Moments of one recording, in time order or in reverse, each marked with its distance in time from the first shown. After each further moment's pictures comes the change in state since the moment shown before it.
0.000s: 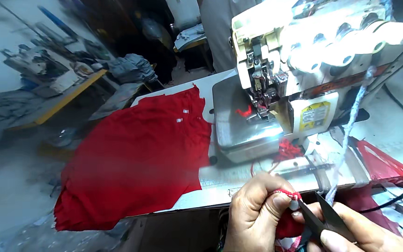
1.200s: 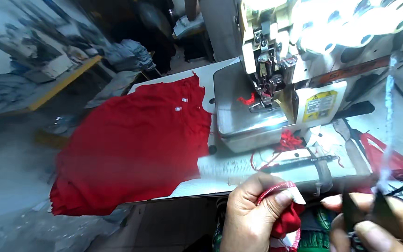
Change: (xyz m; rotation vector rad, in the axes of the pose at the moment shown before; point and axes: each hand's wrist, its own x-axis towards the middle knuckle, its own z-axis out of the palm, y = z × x) left_hand -0.017 0.006 0.005 -0.180 0.165 -0.269; right_hand -0.010 0.015 -0.007 -0.111 0.116 -0.265
